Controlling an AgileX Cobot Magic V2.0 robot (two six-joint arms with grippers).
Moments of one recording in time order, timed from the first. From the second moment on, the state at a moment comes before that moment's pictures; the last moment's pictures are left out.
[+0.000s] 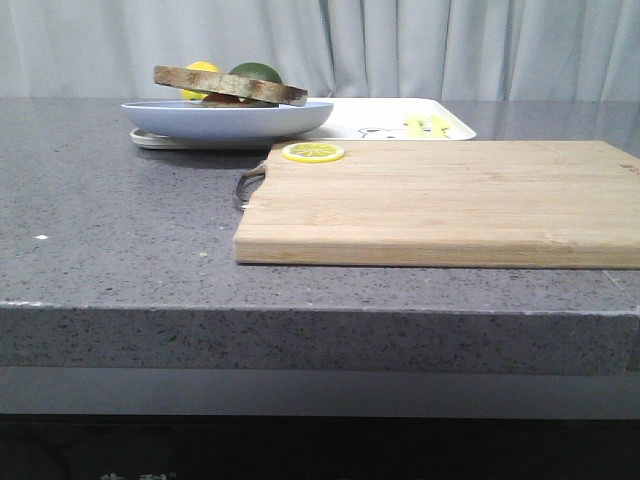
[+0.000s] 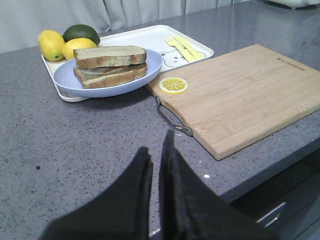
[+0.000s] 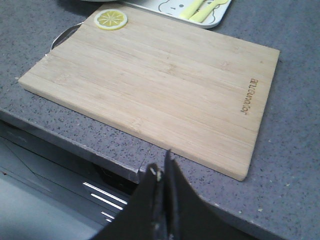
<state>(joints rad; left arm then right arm) -0.52 0.37 -0.61 -0.09 0.58 0.12 0.30 0.42 -0.71 0.08 0.87 -0.07</state>
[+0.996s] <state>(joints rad) -0.11 0.08 -0.13 -0.14 0.18 0.13 0.30 0.42 -0.71 0.08 0.87 -0.07</state>
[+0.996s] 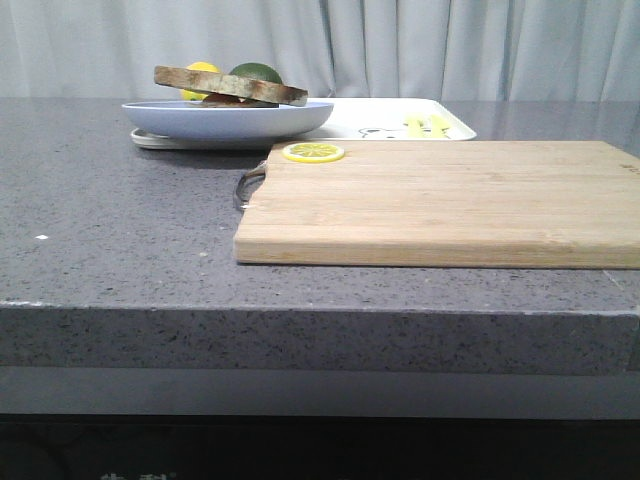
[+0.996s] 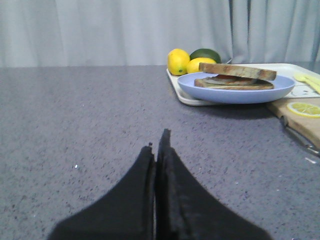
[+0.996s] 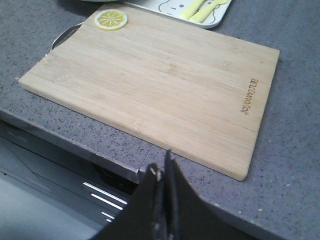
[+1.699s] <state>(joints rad) -0.09 0.00 0.00 0.02 0.08 -0.09 0.30 0.42 -0.71 0.08 0.87 -0.07</state>
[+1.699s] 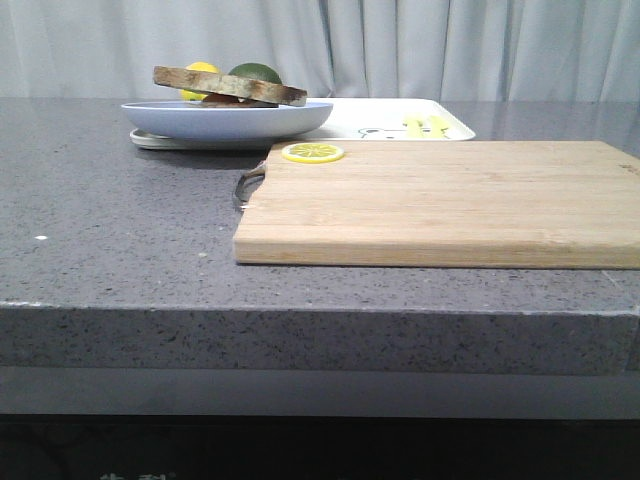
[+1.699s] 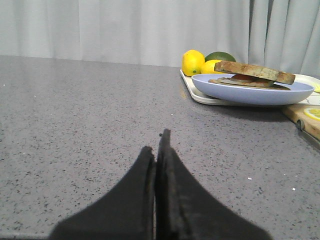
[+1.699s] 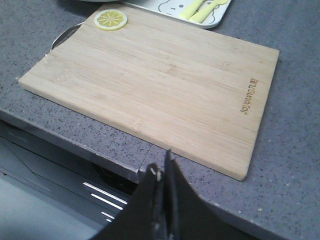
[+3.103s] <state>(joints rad) -0.09 0.00 0.00 0.02 0.06 -0.09 0.07 0.08 -0.26 0.07 0.41 -0.07</state>
